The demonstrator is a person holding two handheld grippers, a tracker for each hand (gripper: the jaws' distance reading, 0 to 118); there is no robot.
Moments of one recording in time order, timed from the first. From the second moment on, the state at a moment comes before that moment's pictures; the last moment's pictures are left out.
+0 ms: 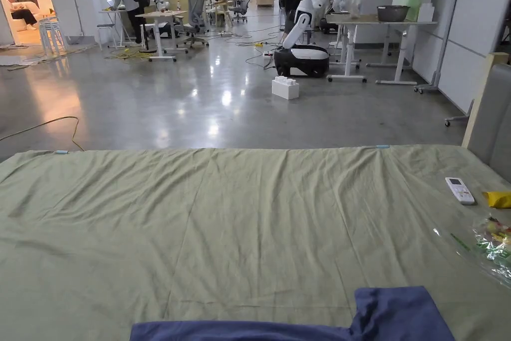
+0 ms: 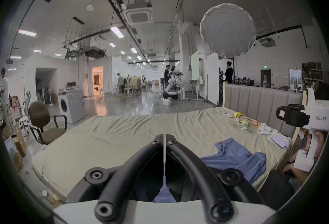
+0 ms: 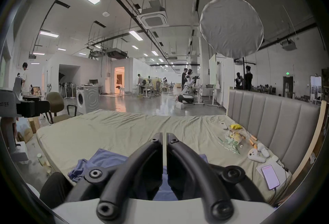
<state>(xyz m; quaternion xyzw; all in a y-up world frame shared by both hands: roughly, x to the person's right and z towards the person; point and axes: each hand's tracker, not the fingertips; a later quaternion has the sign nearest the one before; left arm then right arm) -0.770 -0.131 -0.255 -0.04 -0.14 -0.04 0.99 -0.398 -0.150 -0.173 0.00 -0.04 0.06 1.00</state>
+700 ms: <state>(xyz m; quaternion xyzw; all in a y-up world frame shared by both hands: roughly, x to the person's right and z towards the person) -0.776 -0.214 -0.446 -0.28 -0.17 0.07 0.94 -0.366 -0.198 -0.193 -0.13 -0.06 -0.05 0.99</state>
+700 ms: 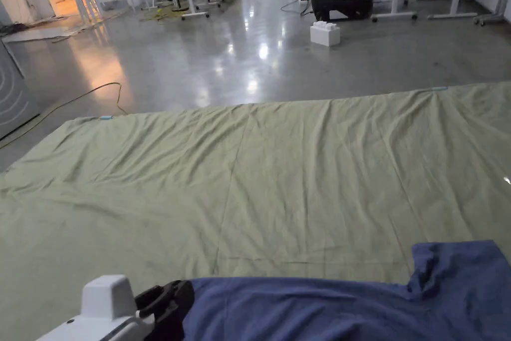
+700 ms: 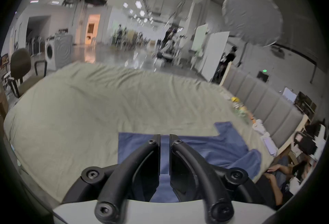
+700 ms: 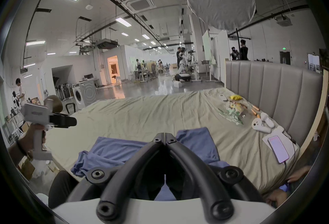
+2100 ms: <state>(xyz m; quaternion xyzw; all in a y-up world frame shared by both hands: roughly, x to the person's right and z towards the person) -0.701 -0.367 -0.640 -0.55 -0.10 -0.12 0.82 -0.165 -0.373 -0.509 -0.56 -0.14 -0.05 0.81</state>
